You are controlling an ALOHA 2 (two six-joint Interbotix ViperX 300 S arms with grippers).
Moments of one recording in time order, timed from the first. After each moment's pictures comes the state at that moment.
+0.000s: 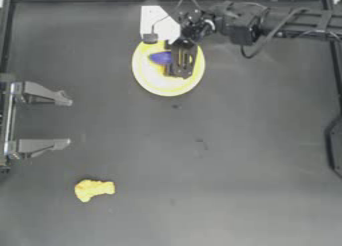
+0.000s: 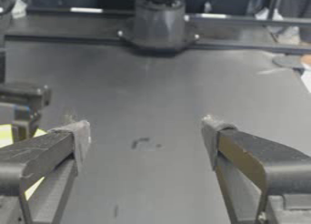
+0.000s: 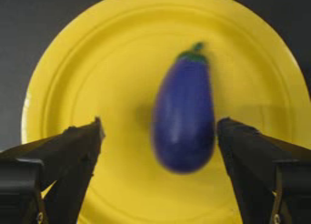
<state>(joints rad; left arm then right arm) 0.09 -0.97 1.20 -0.06 -0.17 0.02 -0.56 0.40 0.09 0.26 0.61 -0.63</state>
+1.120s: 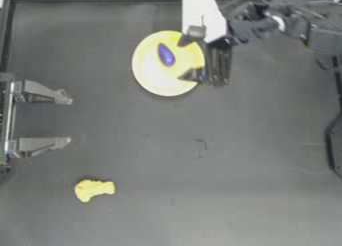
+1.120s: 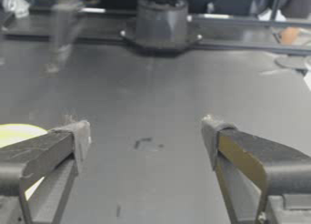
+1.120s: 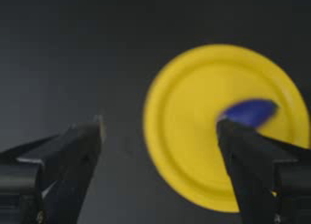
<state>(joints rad) 0.10 -0.97 1.20 -0.06 -0.17 0.02 -0.42 -0.08 0.36 0.39 0.56 -0.63</state>
